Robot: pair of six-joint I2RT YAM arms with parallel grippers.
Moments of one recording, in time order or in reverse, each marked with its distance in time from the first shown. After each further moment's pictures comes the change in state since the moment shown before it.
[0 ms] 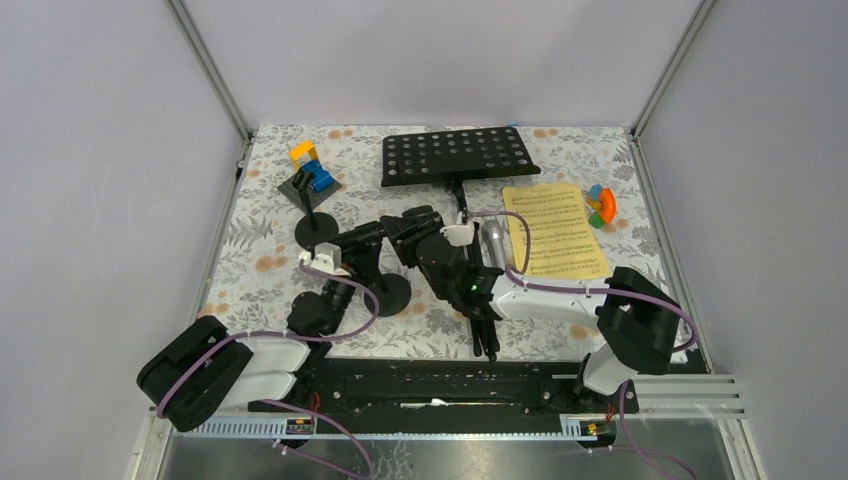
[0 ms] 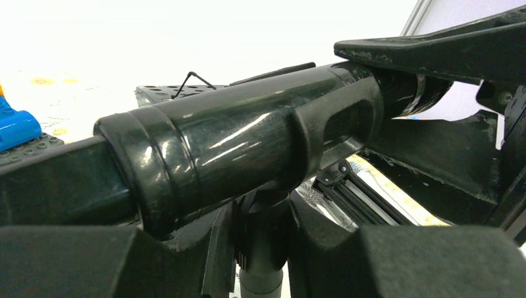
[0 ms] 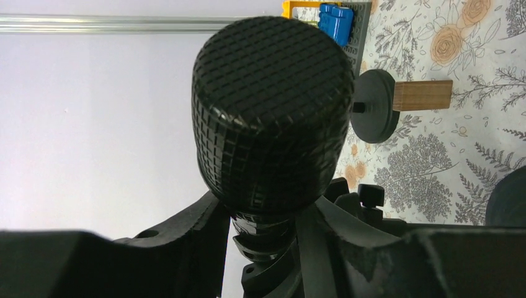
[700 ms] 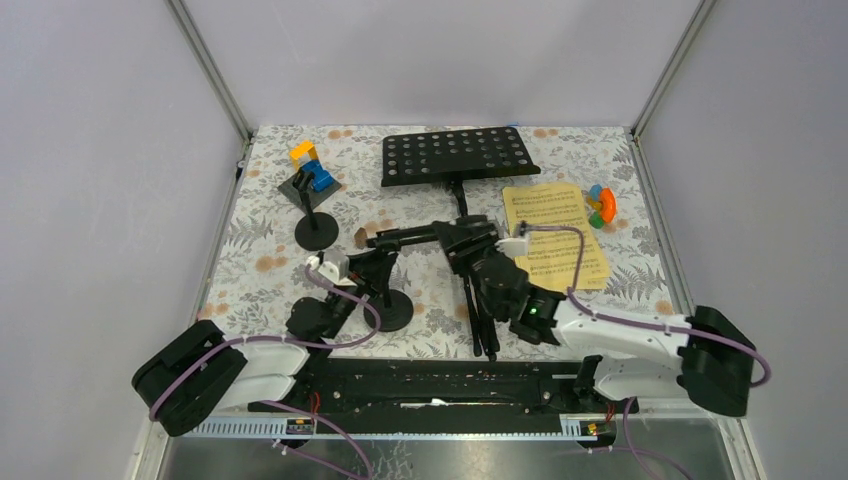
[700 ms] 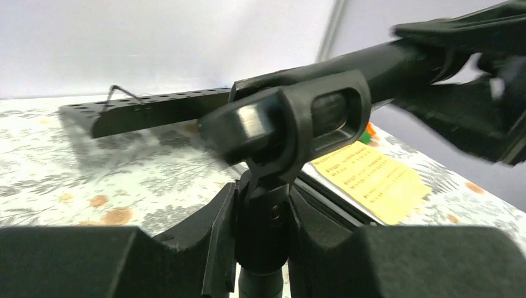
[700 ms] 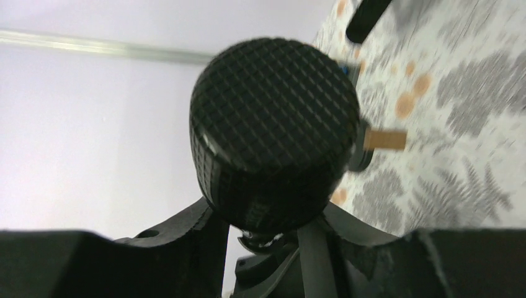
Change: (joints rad) left arm -0.054 -0.036 -0.010 0.021 0.152 0.003; right arm -0.017 -0.368 -0.312 0.050 0.083 -0.132
